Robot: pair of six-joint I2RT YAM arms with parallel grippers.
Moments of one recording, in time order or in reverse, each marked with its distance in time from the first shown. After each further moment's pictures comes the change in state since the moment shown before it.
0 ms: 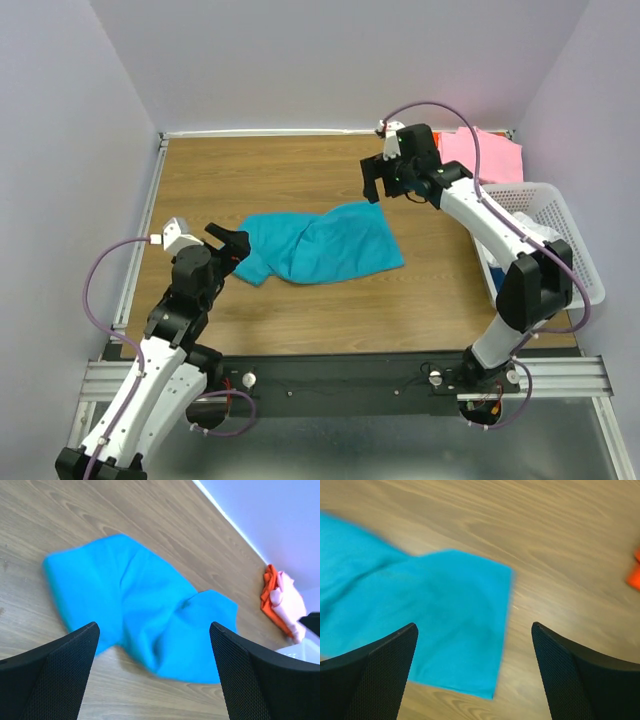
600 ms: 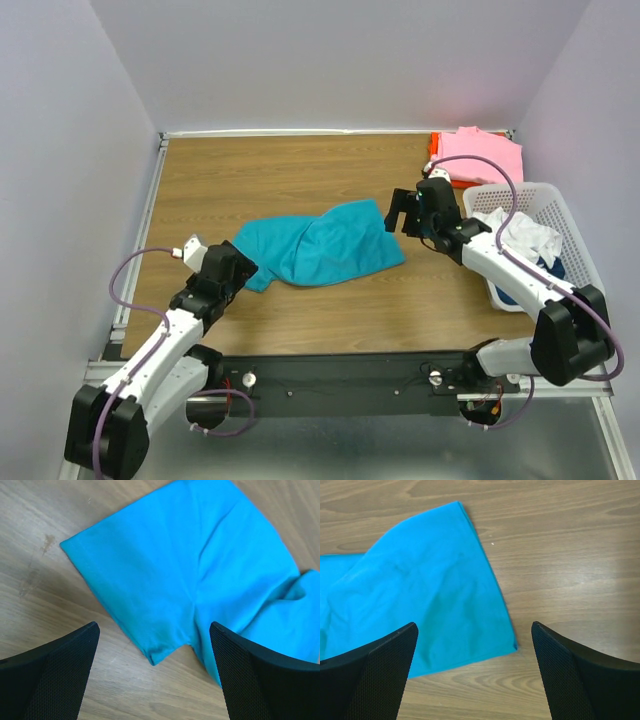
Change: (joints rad) left arm 0.002 0.245 -0.123 -0.022 -0.021 -0.145; right arm -0.011 -0.333 -0.577 0.232 0.300 0.458
